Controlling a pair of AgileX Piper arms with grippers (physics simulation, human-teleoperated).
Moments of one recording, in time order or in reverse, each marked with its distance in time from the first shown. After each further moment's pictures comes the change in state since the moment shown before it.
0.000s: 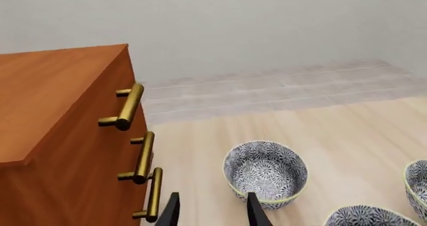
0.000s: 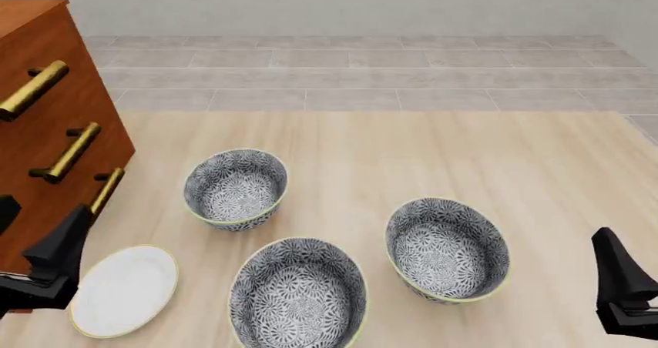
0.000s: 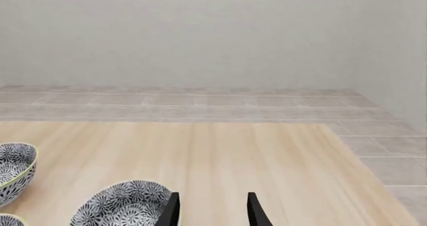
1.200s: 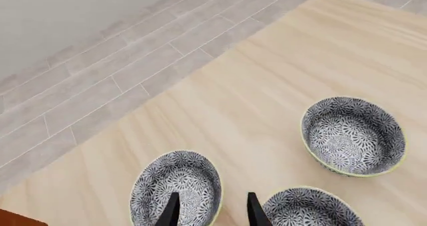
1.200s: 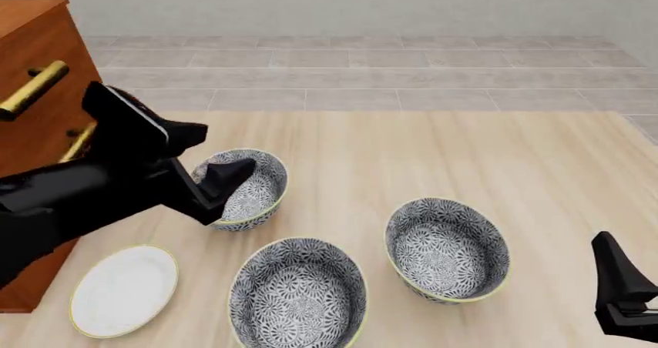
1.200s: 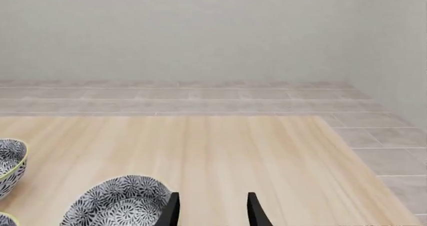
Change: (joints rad) left arm -0.463 0.770 -0.519 0.115 0.138; right arm -0.025 0.000 0.009 0.019 -0.002
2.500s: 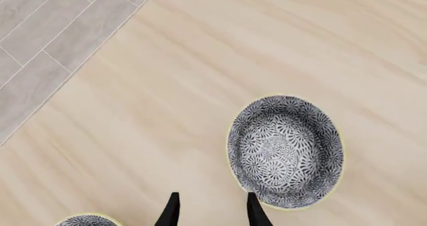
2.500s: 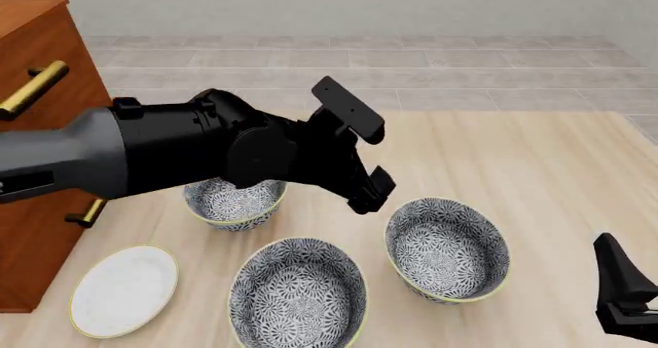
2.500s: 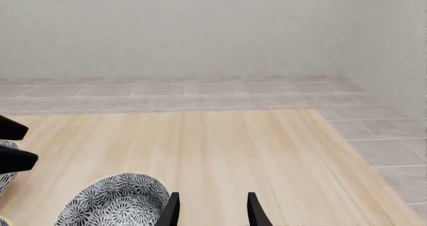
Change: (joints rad) left arm -0.269 0.626 -0.573 0.292 -0.076; right arm -0.025 0.003 0.000 0.017 0.010
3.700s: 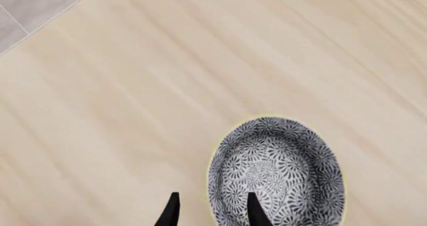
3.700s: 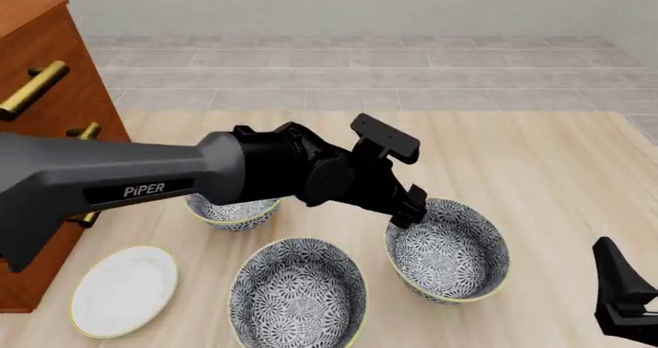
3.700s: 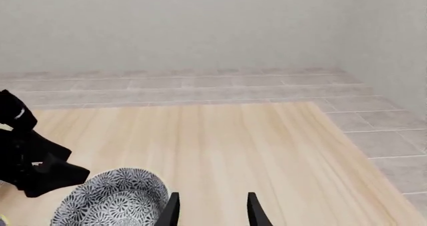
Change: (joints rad) left arm -0.041 0.256 -0.132 -0.057 -0.208; right arm -0.013 -0.001 0.000 0.032 0.002
